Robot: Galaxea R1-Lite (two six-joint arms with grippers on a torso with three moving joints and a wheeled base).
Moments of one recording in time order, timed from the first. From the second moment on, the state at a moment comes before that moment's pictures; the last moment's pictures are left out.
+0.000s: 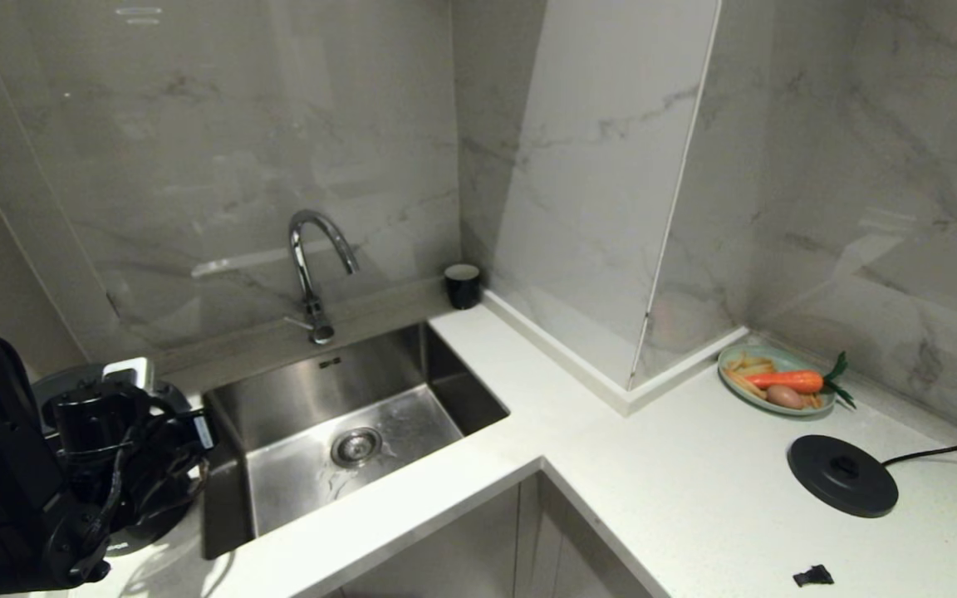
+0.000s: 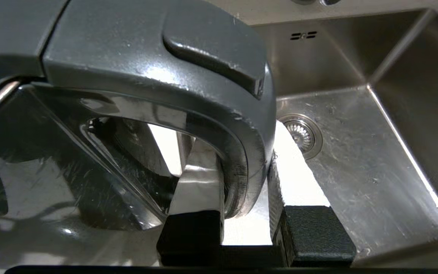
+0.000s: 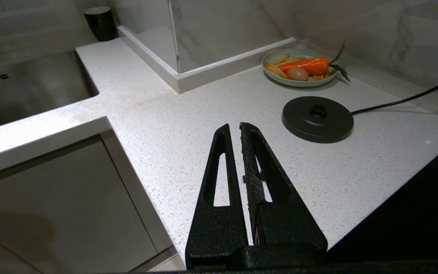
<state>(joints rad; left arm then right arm) 0.14 2.14 -0.46 -1.37 0.16 -0.11 0.00 0.00 0.00 0.00 0.00 0.00</state>
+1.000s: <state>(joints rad) 0.15 2.03 -0.47 -1.35 0.16 -0.06 0.00 0.00 0.00 0.00 0.00 0.00</state>
